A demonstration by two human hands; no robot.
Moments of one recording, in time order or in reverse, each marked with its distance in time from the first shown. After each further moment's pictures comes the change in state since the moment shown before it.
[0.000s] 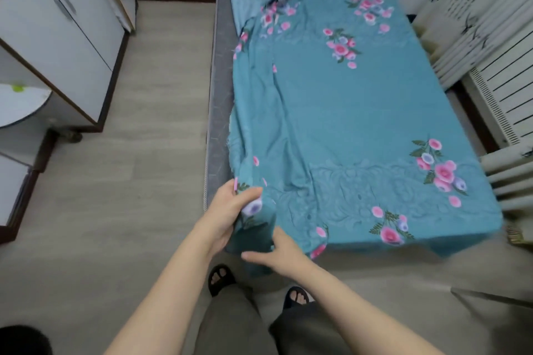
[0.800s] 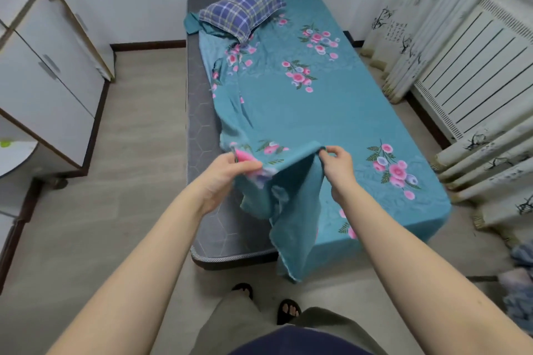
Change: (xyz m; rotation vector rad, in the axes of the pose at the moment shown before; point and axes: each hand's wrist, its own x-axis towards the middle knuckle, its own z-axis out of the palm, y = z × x) left_hand -0.025 0.088 0.082 0.339 -0.306 0.129; right_hand -0.039 -0.047 -0.223 0.613 0.761 0.094
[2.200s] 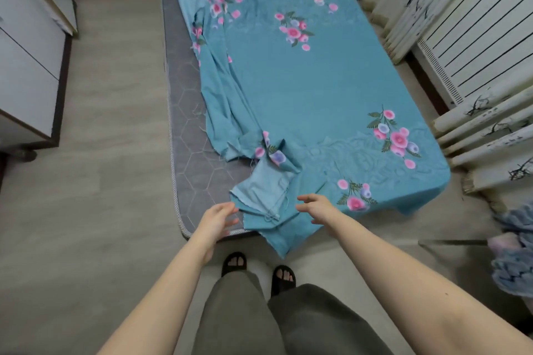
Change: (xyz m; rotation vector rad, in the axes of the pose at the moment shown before) left_hand 0.005 -0.181 -0.014 -0.034 0.313 -0.464; right_hand -0.005 0.158 0.013 -0.443 -0.393 0.419
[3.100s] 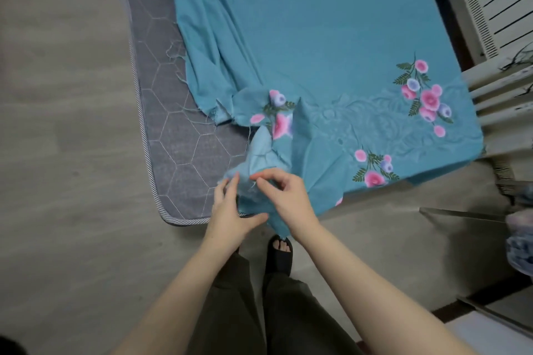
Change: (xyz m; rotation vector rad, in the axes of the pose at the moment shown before) left_hand 0.103 -0.065 0.023 0.478 0.001 0.268; right_hand 0.048 -0.019 0.103 0.277 0.047 -0.481
